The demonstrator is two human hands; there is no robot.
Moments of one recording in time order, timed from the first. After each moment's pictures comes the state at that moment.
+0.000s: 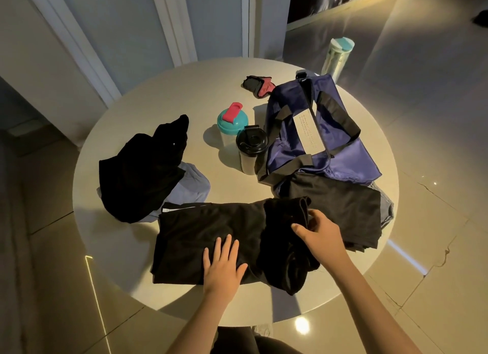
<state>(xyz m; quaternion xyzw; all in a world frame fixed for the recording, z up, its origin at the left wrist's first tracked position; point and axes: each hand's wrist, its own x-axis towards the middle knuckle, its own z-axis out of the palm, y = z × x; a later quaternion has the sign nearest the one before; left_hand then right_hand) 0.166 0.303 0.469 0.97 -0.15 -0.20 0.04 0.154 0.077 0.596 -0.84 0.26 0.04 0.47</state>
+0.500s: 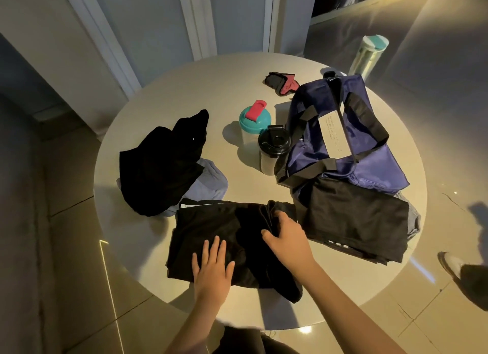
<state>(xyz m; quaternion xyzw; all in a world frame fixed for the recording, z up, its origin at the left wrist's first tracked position) 0.166 0.352 0.464 0.98 -0.02 -0.16 0.07 0.193 0.158 0.567 -0.91 0.14 0.09 0.37</state>
